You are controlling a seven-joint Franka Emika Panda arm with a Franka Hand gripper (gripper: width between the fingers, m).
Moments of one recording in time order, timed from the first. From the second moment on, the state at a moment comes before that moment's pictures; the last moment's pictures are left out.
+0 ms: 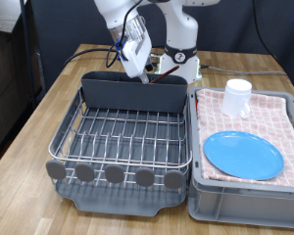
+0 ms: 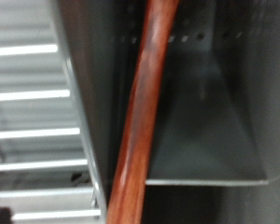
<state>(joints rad) 0.09 -0.29 -0.54 -2.77 0.28 2.35 1.76</state>
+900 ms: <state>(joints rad) 0.03 -0.38 -0.25 -2.72 -0.08 2.32 2.26</state>
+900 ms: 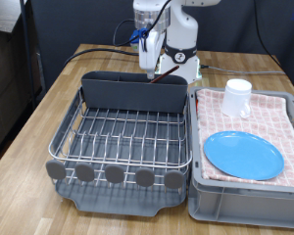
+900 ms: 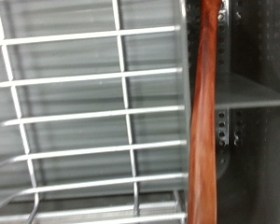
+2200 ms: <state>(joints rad) 0.13 -0.25 -0.10 -2.50 -0.16 2.31 2.07</state>
